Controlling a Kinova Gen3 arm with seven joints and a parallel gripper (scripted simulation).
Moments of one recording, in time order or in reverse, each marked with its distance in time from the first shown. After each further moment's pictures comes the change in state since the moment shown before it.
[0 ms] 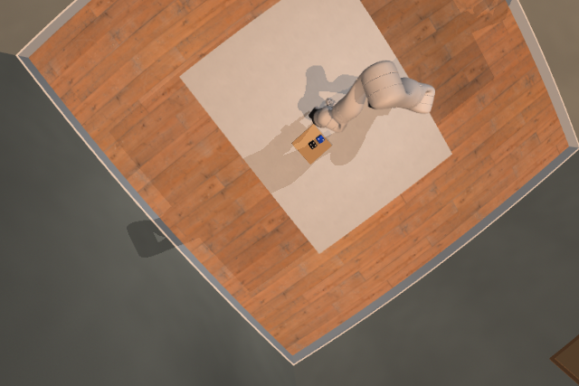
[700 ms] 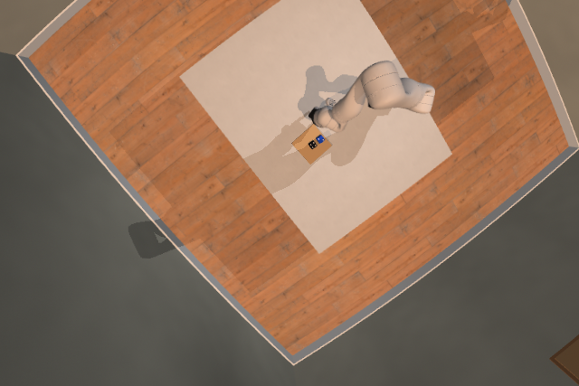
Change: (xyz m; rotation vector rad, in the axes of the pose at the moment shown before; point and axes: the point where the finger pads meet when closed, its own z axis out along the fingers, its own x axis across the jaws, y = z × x) arm -0.001 0.000 0.001 -0.001 -0.001 0.001
